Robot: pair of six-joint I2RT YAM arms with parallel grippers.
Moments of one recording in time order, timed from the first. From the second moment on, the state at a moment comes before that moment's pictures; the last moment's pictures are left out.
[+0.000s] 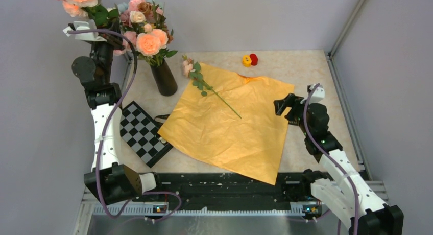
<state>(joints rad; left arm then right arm) 0.28 1.26 1.33 0.53 0.37 -0.22 0.27 0.77 0.54 0.00 0.07 0.45</state>
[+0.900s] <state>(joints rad) 0.26 1.34 1.33 0.54 0.43 -0.18 0.27 0.75 0.54 -0.05 0.06 0.45</state>
